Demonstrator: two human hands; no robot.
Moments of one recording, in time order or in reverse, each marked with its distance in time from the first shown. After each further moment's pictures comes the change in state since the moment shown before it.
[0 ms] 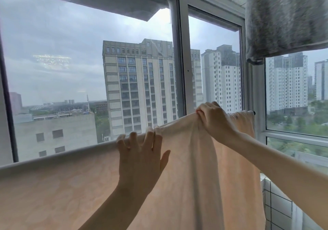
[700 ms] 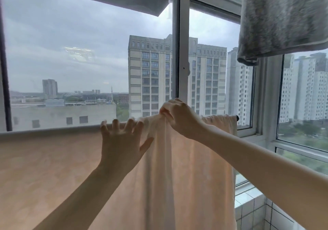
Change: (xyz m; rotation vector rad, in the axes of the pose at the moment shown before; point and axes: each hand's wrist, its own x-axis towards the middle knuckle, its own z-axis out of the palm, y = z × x) left_hand 0.048 0.091 -0.020 0.014 -0.225 -0.134; right_hand 0.011 0.044 -0.023 0.232 -0.178 -0.372
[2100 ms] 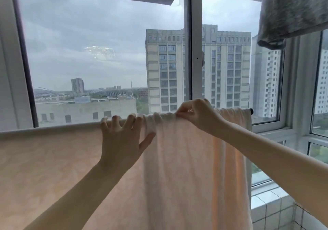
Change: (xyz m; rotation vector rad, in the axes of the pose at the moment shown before) left_hand 0.000 -0.008 0.008 0.120 -0.011 -0.037; right_hand -0.012 0.039 0.002 0.251 -0.018 0.062
